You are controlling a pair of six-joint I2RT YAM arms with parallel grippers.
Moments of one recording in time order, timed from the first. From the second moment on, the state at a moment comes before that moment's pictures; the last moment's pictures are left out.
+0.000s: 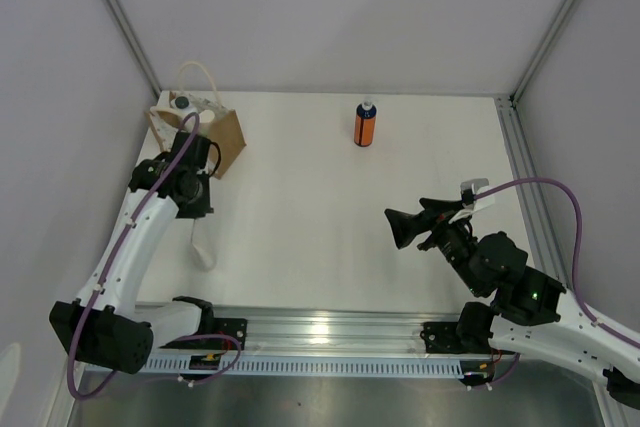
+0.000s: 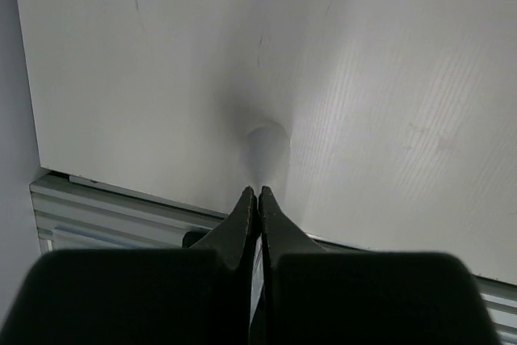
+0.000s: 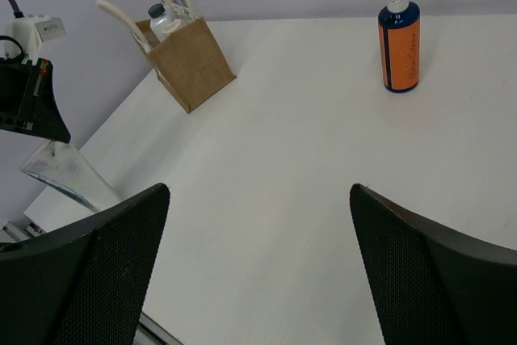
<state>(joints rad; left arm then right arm) -0.19 1.16 1.20 -1.22 -0.32 -0.25 1.11 0.47 0.68 -0.21 0.59 0.36</state>
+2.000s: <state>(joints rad) -0.38 1.21 1.05 -0.89 -0.34 -0.59 1.11 0.48 0.68 -0.21 0.60 0.36</state>
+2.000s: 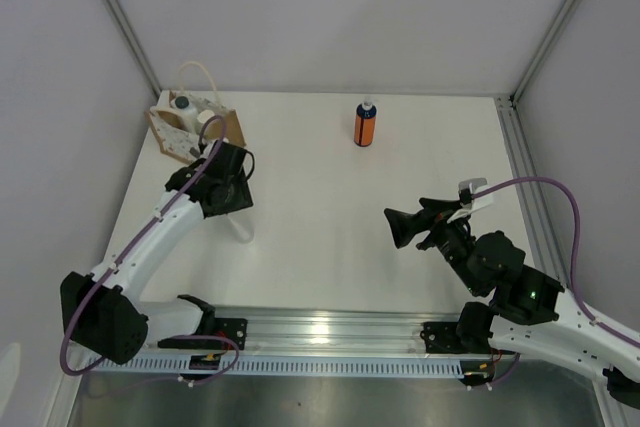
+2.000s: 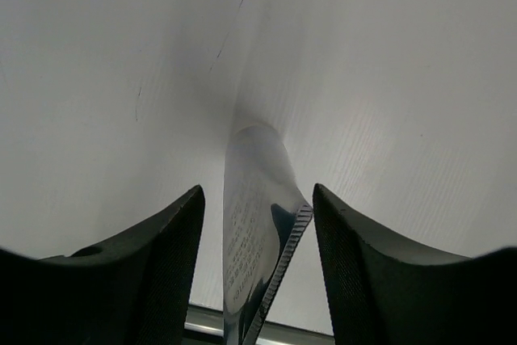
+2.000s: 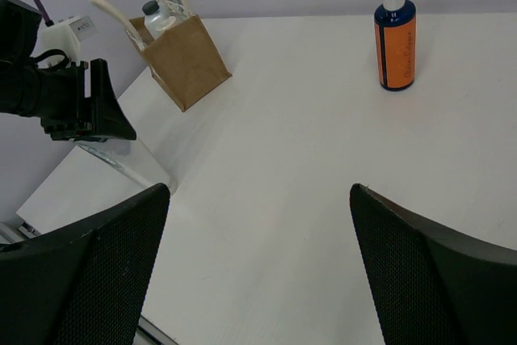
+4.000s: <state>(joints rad) -0.35 1.42 1.60 -0.79 -0.62 -0.61 1.11 0.48 0.68 -0.22 0.57 0.37</state>
